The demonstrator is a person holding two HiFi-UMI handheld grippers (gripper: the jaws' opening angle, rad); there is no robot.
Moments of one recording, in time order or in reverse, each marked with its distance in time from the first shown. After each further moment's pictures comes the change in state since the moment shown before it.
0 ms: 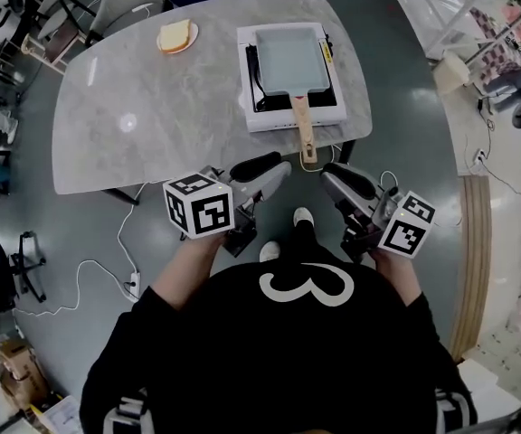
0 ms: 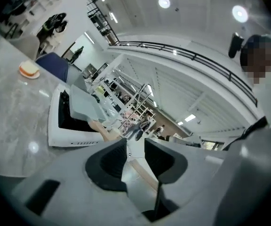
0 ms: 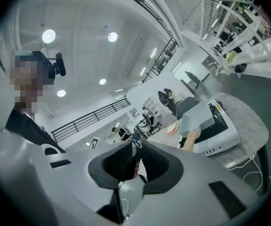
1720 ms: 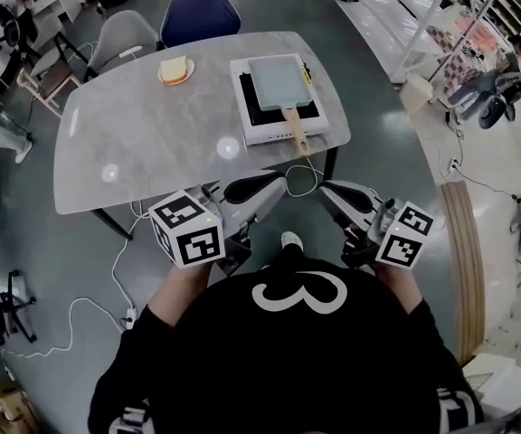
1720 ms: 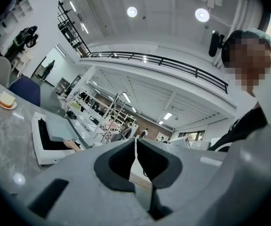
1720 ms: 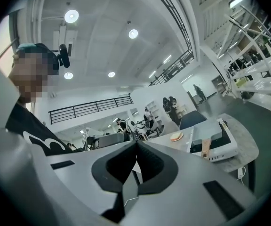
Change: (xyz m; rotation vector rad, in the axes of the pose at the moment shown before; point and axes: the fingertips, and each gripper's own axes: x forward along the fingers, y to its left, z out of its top) left arm -0.093 -0.123 0.020 0.275 -0.100 -0.233; right arm -0.016 0.121 -0.013 -0.245 -0.024 -0.047
